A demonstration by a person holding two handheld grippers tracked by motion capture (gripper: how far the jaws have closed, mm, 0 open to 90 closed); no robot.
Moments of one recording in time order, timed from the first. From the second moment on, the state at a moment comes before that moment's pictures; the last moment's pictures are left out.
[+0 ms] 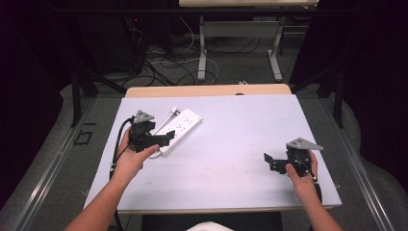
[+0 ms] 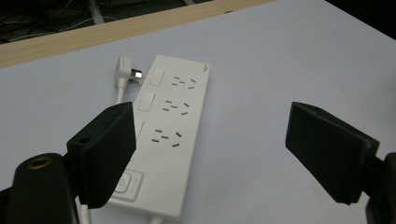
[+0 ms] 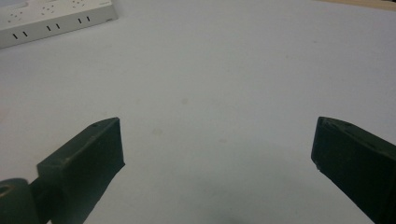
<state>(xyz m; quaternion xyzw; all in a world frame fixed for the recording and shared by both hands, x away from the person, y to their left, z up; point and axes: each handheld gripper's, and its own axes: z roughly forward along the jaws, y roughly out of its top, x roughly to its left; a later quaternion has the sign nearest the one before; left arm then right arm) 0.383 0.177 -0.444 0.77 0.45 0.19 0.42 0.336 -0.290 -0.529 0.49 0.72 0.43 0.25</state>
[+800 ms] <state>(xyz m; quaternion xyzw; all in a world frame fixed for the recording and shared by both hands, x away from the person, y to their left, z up) 0.415 0.158 -0.425 0.78 0.45 0.18 0.41 0.337 -0.287 -0.532 0.49 0.73 0.42 0.24</state>
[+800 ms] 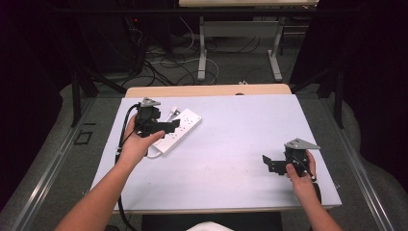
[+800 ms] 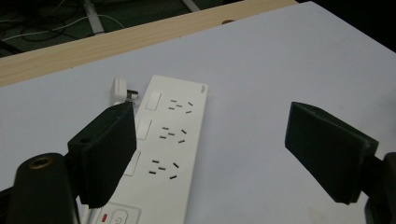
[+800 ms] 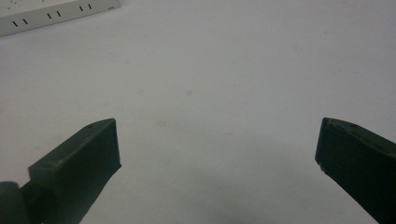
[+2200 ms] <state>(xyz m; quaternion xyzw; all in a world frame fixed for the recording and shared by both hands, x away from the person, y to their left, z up) 0.481 0.141 -0.436 0.76 0.50 0.16 0.39 0.338 -0.288 -0.534 0.48 0.73 0.42 0.23</state>
